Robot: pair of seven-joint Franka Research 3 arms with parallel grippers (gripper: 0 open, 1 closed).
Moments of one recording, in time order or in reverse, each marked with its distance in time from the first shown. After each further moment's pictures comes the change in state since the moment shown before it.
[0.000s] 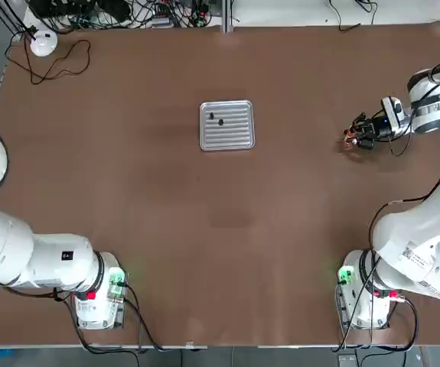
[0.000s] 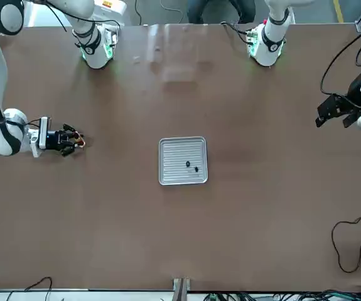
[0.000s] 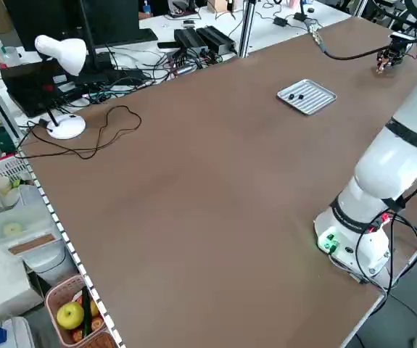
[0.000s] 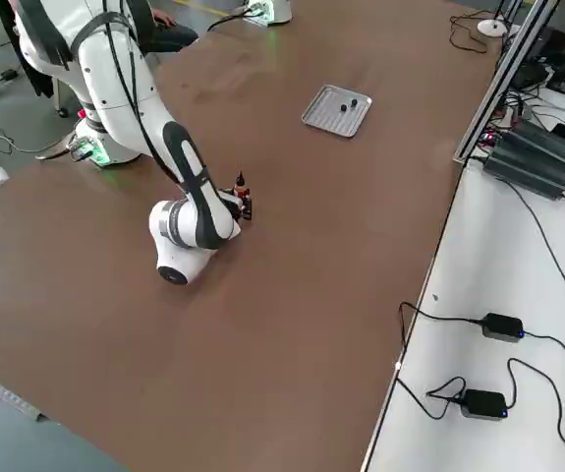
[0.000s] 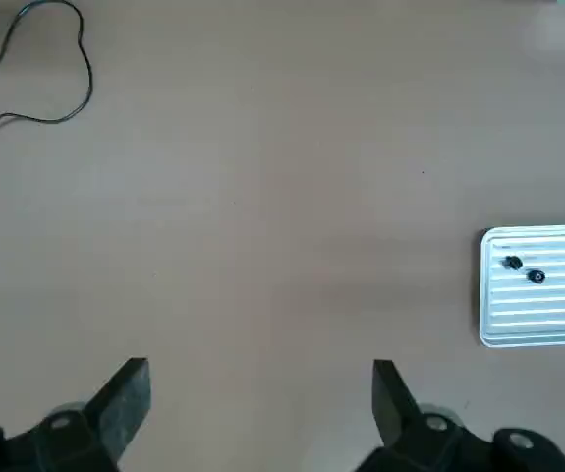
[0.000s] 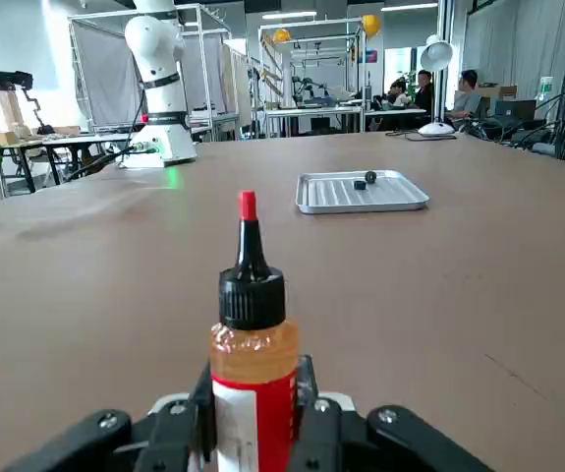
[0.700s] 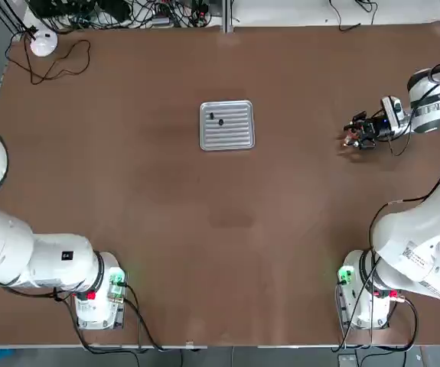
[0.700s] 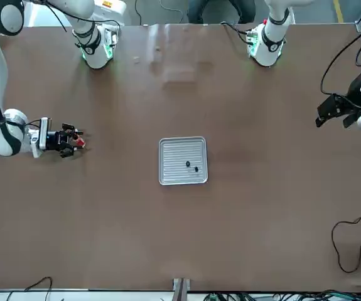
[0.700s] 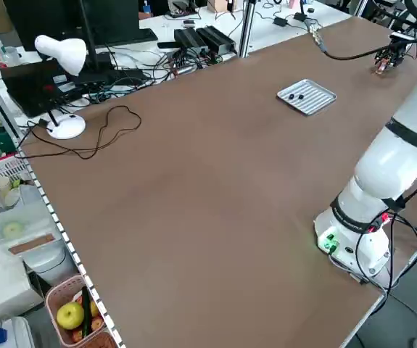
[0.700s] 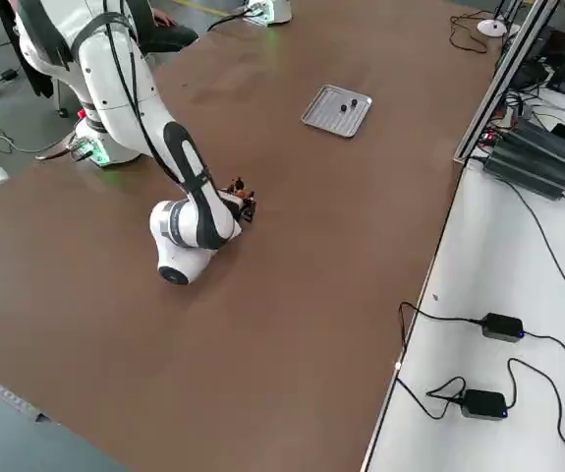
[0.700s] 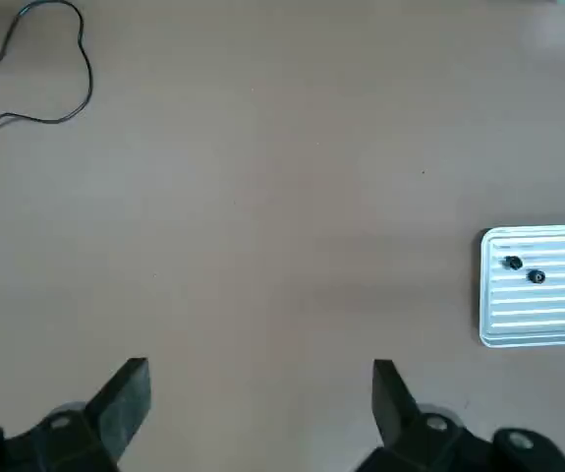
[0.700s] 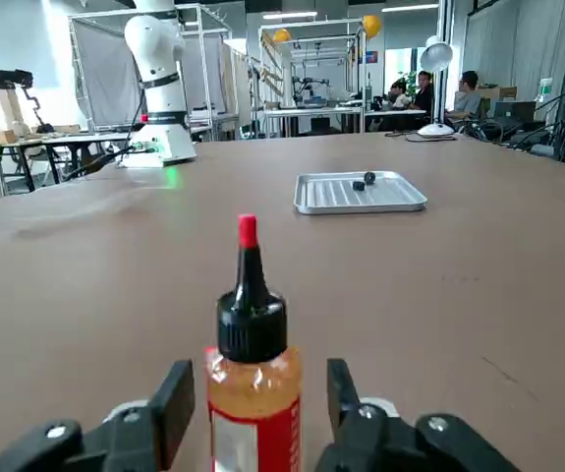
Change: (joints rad) left arm 0.000 0.000 0.000 0.000 0.000 0.000 0.000; right arm -0.001 0.000 0.003 0.006 0.001 0.000 0.000
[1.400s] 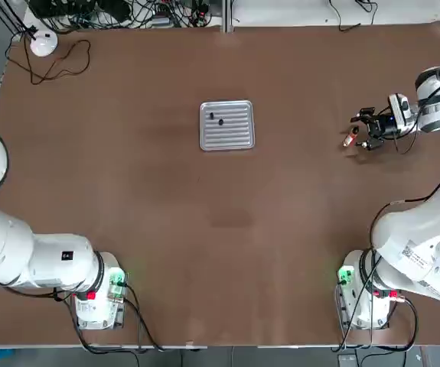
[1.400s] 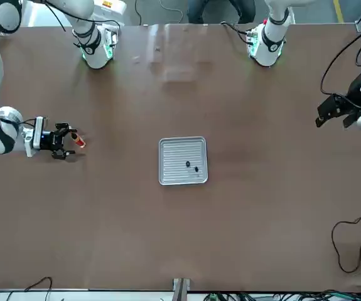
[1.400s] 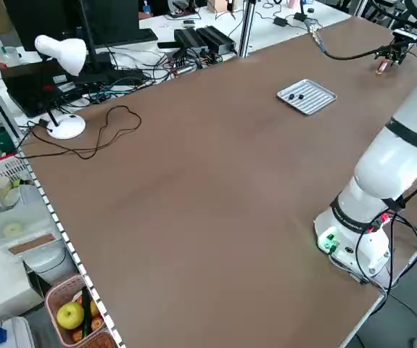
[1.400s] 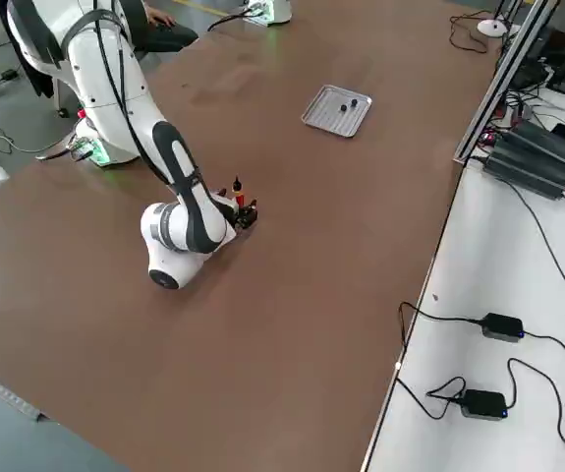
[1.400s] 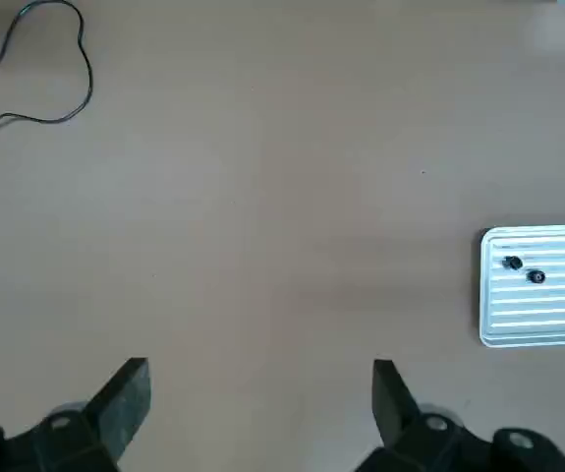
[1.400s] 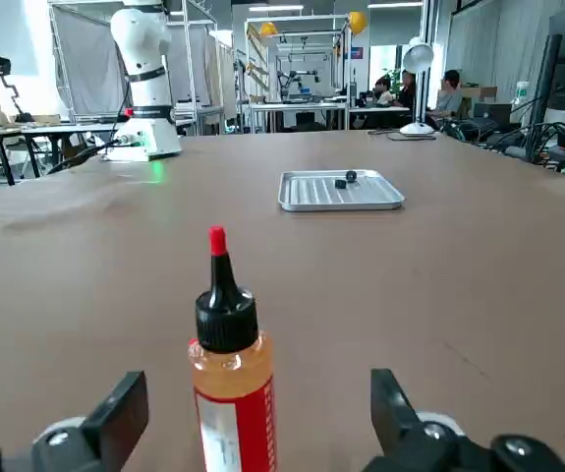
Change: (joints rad) left arm 0.000 0.000 0.000 0.000 0.000 0.000 0.000; right arm -0.038 -0.019 -0.001 0.018 -0.001 -0.002 0.001
